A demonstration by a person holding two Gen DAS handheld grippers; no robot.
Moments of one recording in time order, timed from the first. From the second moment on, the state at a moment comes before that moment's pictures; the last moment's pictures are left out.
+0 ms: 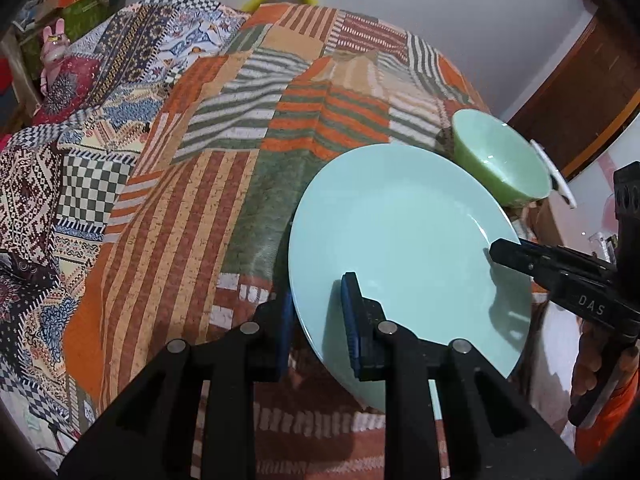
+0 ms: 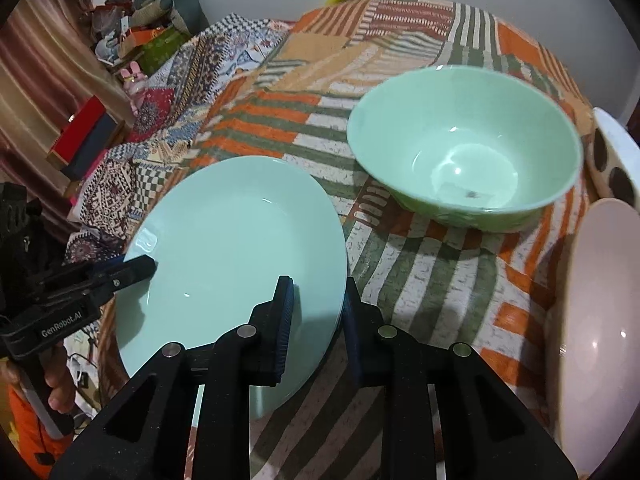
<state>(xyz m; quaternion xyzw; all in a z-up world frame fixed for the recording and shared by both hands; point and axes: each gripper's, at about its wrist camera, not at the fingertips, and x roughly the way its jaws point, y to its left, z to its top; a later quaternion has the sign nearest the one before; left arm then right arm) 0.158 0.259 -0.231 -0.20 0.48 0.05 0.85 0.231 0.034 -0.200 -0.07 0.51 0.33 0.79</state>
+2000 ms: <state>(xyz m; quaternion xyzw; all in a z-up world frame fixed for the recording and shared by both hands) 0.072 0.060 -0.105 -0.10 0.40 -0.03 0.91 0.119 -0.167 -0.112 0.05 0.39 0.30 0.87</state>
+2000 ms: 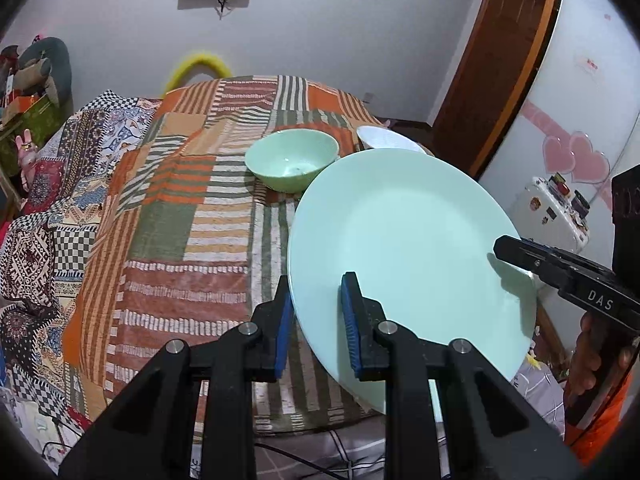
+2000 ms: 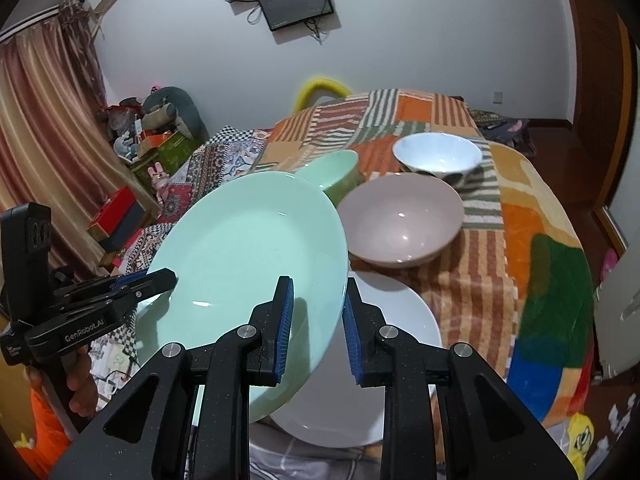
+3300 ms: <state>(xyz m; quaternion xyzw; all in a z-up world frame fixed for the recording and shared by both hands) 0.110 0.018 -0.197 -0.10 0.52 -0.05 0.85 0.121 -0.206 -0.186 0.08 0.49 0.24 0.83</state>
